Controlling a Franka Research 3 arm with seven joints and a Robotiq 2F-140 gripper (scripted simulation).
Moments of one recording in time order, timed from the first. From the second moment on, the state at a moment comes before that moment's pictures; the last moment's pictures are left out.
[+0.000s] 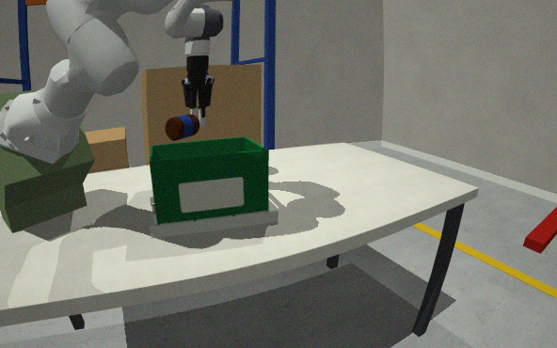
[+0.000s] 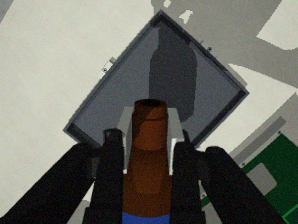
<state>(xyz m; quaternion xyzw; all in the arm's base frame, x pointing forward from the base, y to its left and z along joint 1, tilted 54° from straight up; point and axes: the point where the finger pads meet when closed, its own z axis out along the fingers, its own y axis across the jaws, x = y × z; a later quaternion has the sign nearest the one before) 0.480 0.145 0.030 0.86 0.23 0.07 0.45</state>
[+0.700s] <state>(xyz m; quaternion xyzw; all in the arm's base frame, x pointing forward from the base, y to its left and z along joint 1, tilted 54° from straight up) 0.479 0.146 0.030 0.87 0.19 0.09 0.45</state>
